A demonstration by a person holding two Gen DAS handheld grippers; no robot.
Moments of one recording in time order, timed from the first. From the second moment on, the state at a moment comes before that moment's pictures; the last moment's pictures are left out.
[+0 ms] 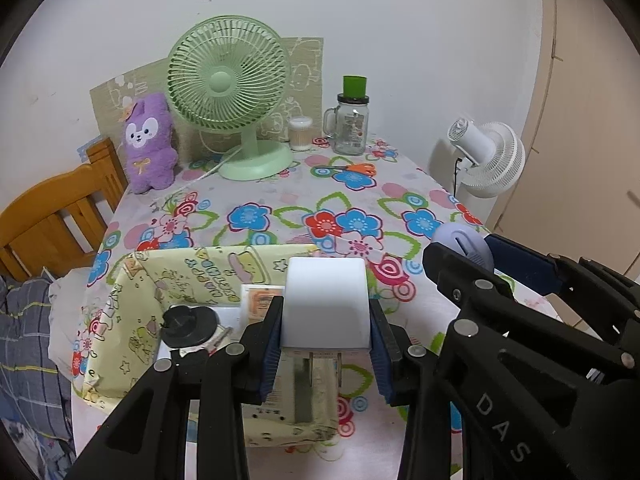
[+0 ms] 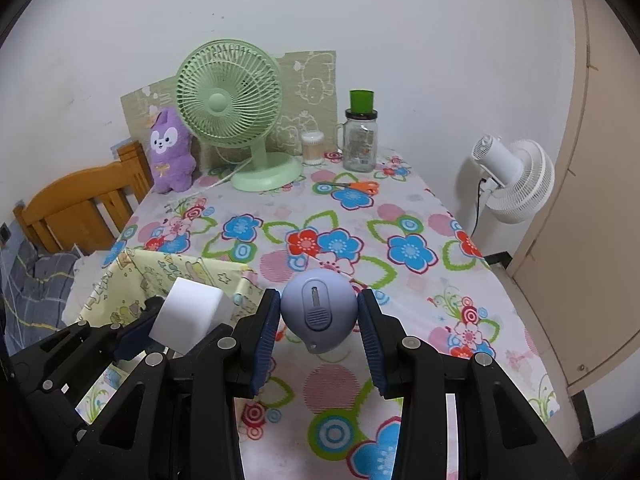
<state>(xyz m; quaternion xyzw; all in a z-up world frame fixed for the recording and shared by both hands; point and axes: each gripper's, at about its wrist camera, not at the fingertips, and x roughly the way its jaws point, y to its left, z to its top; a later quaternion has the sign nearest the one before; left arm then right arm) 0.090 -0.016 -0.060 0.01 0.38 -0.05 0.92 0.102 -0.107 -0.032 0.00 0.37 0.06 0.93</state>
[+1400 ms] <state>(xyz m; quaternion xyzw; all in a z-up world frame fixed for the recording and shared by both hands) 0.116 0.100 -0.116 -0.01 0.44 0.01 0.90 0.137 0.017 -0.081 -0.06 0.42 0.14 0.90</state>
